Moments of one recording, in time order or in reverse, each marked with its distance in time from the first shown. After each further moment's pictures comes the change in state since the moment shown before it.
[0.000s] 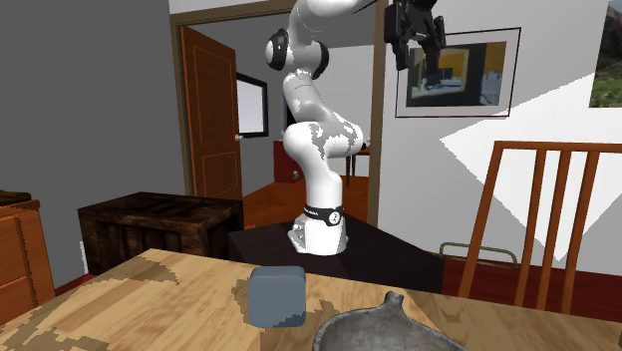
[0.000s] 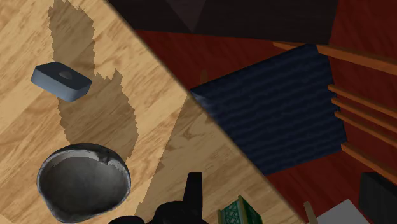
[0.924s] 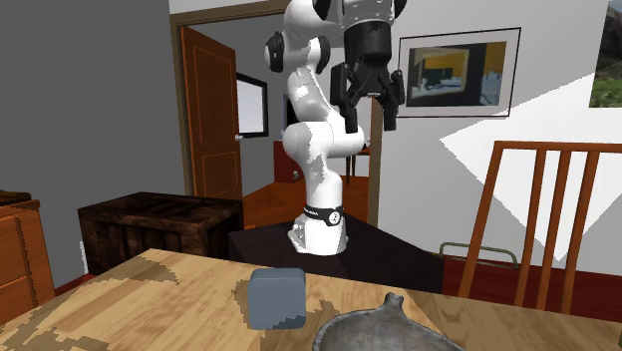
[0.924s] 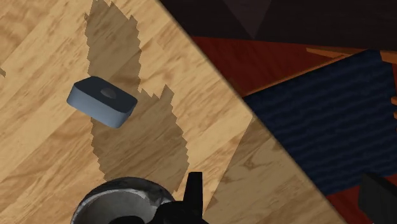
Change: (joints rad) arm -0.081 0.035 -0.208 -0.242 -0.139 0.255 -0.208
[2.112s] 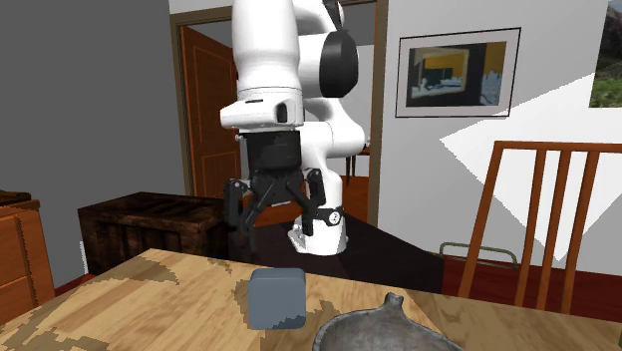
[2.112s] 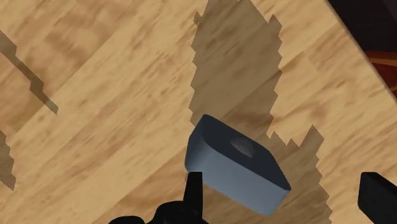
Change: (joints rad) arm -0.045 0.453 -0.385 -0.035 -0.076 0.476 -0.363
